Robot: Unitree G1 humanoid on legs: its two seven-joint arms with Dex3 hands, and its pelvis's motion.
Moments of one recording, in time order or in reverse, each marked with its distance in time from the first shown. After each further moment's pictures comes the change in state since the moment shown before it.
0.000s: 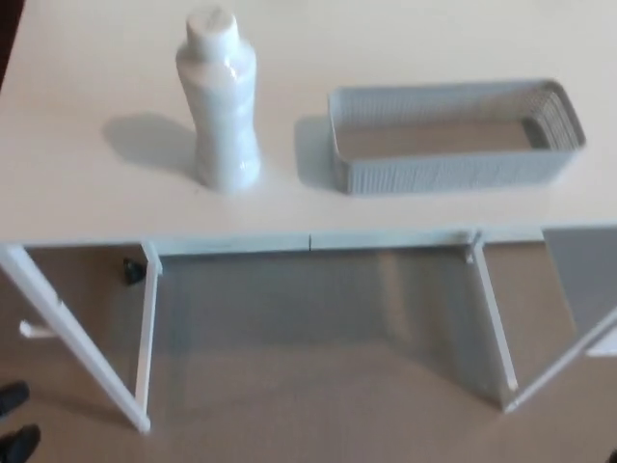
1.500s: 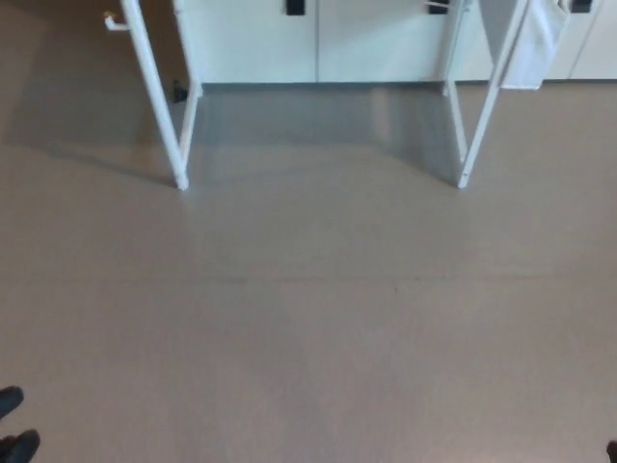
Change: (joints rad) left_arm -0.015 -0.054 0.084 -0.049 -0.018 -0.010 0.009; right_arm -0.108 0.003 -0.009 0.007 0.007 -0.013 0.007
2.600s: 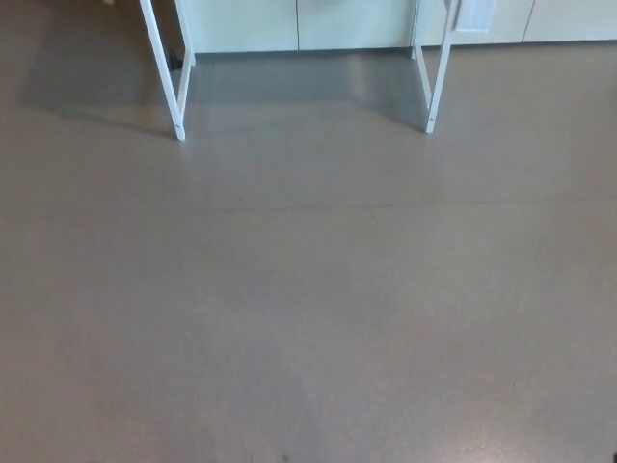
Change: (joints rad) left_arm 0.100 -0.060 -0.154 0.066 0.197 -0.064 0.239; right_arm -0.016 -0.049 0.124 0.312 -0.220 -0.222 -0.076
